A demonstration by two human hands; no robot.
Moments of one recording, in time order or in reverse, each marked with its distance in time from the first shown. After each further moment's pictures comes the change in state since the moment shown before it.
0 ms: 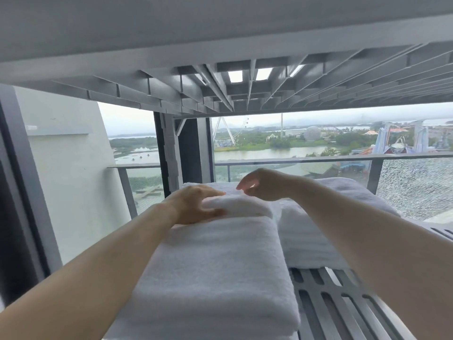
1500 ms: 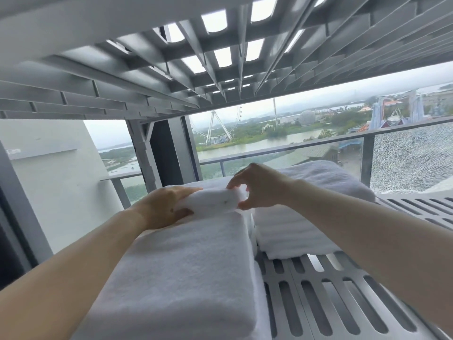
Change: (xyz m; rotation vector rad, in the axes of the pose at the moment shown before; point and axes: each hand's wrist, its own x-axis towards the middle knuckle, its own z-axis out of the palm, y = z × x) left_hand 0.009 0.008 0.000 0.103 0.011 0.128; right_hand -0.036 0.046 0.004 -0.296 0.233 -0.274
